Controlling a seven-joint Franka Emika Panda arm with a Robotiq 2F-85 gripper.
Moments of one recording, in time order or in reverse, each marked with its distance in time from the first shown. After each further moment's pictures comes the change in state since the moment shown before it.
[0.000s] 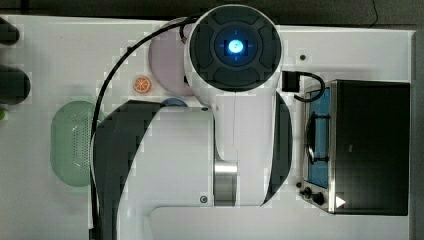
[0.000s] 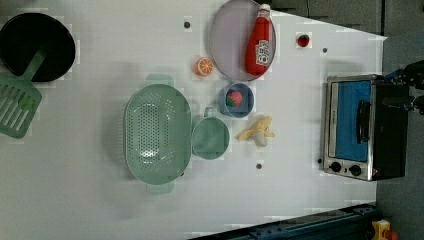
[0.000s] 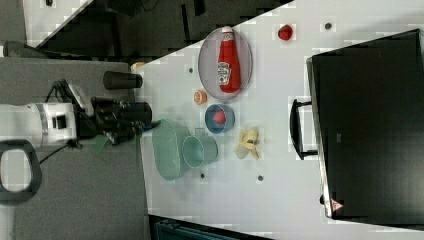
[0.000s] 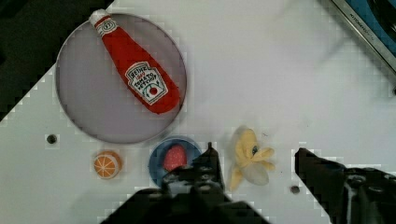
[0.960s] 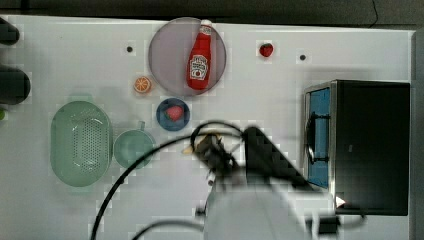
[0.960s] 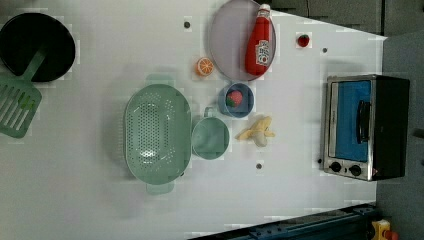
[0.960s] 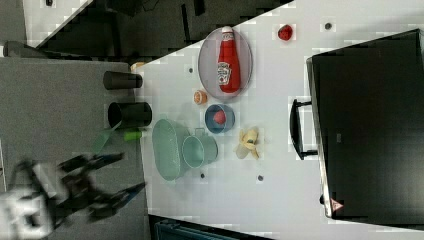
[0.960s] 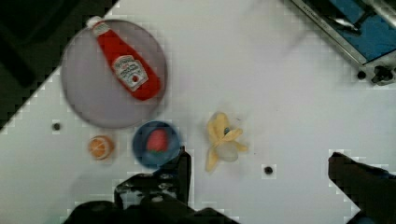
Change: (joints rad) arm -0.032 -0.435 -0.010 -0.338 -0.010 0.060 -0.009
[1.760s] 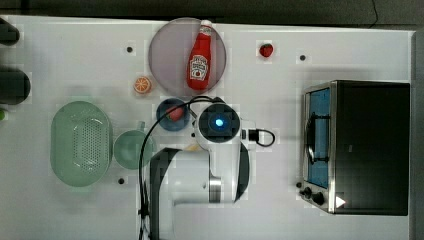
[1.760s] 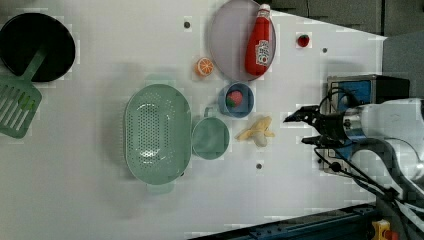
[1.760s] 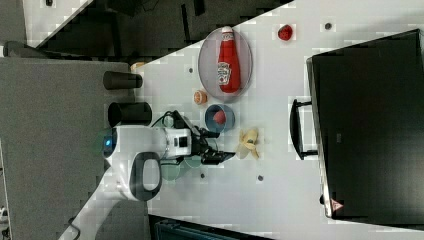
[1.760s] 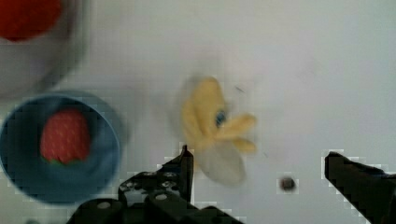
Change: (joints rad) arm 0.020 0.554 0.028 -0.234 0.016 0.517 -0.010
